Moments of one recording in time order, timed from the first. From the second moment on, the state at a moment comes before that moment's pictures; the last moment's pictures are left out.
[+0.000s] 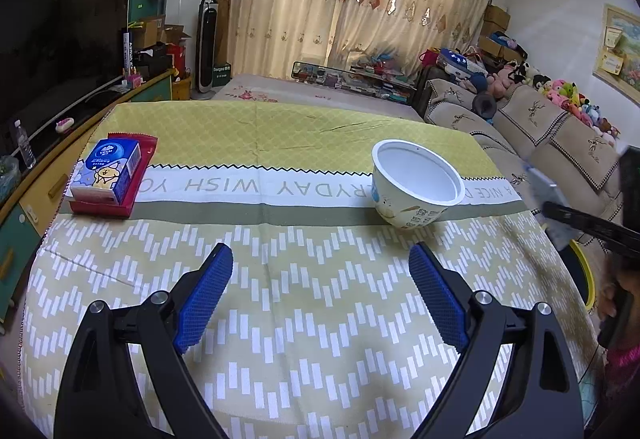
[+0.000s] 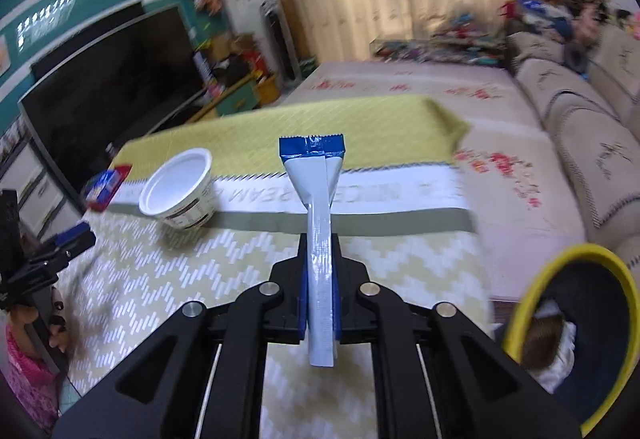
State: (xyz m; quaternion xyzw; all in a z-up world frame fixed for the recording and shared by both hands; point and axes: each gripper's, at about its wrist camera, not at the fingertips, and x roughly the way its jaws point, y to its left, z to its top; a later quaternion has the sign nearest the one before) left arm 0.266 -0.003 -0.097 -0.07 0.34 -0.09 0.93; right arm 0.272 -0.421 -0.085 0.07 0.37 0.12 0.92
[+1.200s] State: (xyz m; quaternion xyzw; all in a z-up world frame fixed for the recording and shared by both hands) left arm 0.257 -0.027 -0.092 -0.04 0.34 -0.11 0.93; right arm 0.202 -0.588 -0.117 0.15 0.33 -0.13 0.93
